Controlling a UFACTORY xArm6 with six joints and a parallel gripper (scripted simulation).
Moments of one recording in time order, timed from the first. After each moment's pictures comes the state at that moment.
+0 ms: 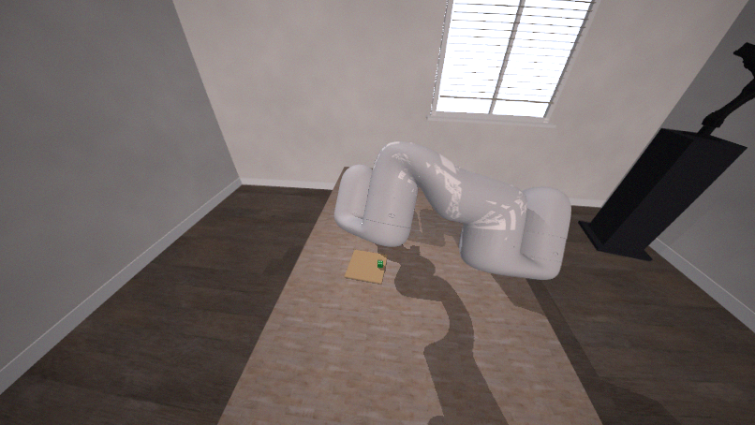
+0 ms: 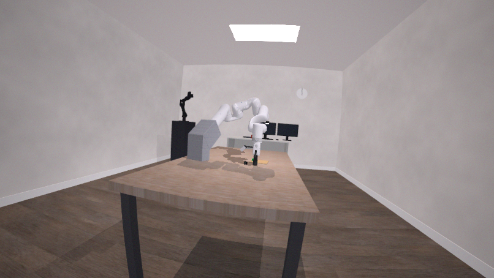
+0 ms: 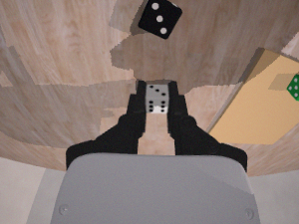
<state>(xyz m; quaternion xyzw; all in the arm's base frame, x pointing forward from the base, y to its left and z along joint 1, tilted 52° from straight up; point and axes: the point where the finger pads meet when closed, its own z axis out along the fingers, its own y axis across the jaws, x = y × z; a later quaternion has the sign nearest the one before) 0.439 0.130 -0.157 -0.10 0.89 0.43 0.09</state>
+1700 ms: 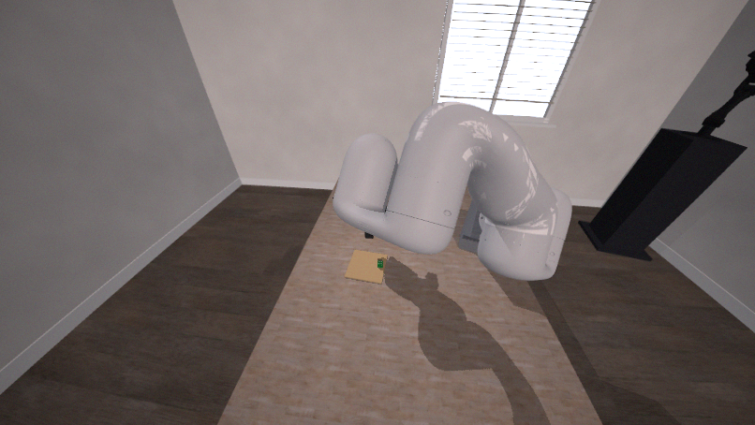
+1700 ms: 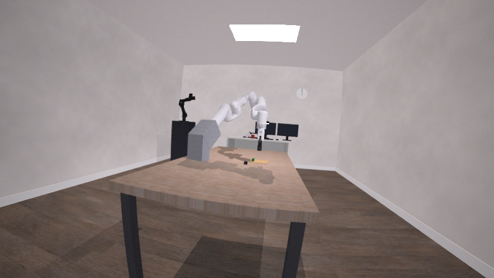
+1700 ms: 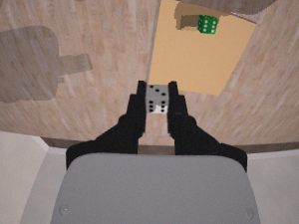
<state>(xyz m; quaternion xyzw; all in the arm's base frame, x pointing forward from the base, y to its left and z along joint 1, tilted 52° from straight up) 0.430 0.104 -0.029 -0.10 0.89 0.43 0.09</state>
